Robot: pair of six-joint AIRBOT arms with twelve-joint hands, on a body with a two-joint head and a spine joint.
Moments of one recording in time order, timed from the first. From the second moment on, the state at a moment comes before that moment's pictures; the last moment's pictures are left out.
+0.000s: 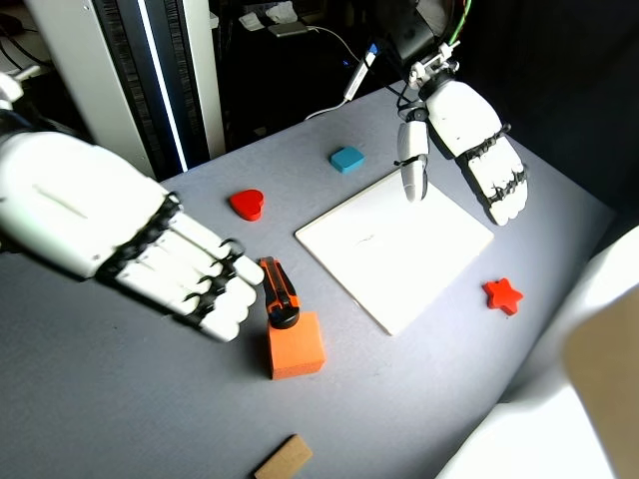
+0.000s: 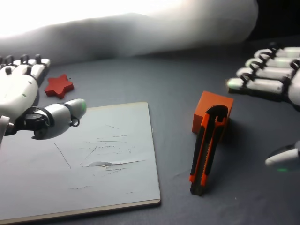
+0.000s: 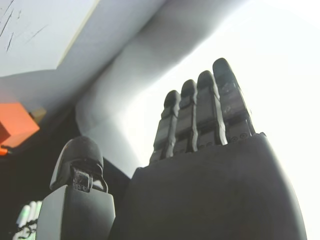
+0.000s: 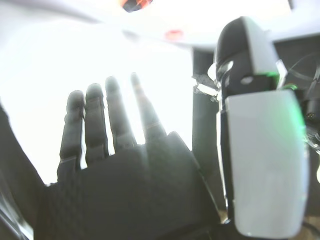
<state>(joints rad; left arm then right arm) 0.56 -0.84 0.66 -1.25 -1.12 1.97 -0.23 -0.60 0.67 -0.77 -0.06 -0.49</state>
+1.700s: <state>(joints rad) 0.62 -0.93 0.69 -1.33 -1.14 1.97 -0.29 -1.11 1.10 -2.06 0.32 0.62</state>
